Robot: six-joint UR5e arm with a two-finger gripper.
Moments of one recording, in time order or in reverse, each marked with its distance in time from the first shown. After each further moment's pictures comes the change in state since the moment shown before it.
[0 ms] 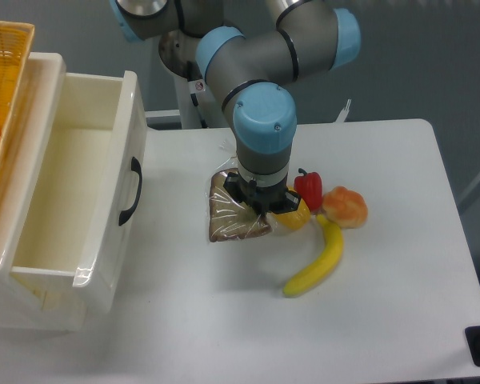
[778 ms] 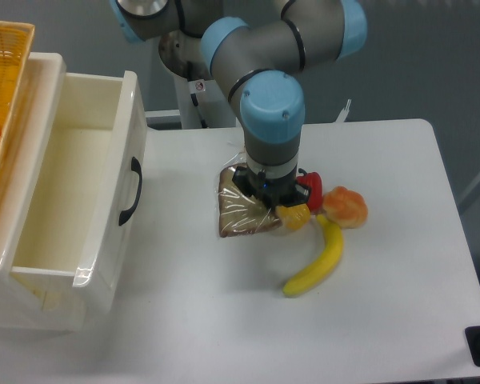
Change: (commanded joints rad) arm 0.032 0.051 0.047 -0.104 0.074 0.018
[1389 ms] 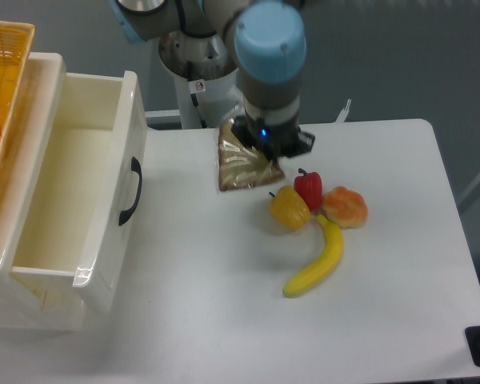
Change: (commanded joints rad) arm -0.011 0.202 0.026 -0.232 -0.002 -0.012
